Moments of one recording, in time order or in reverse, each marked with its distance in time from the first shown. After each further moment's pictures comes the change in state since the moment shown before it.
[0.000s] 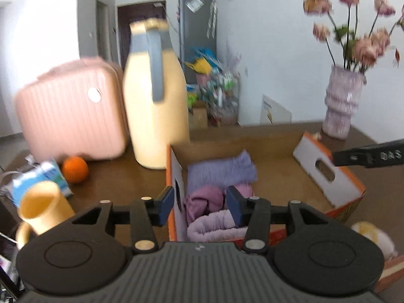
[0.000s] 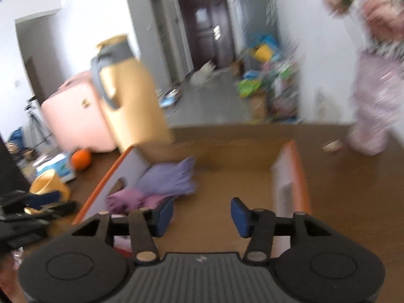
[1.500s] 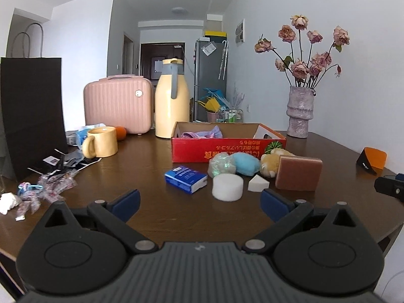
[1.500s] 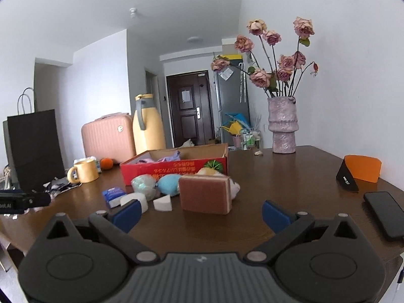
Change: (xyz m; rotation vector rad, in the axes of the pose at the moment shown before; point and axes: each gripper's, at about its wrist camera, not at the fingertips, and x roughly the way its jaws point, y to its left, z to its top) left arm -0.268 -0.069 -0.239 -0.080 -0.217 0.038; right arm -0.298 0.009 -0.336 -0.030 -0.443 -0.113
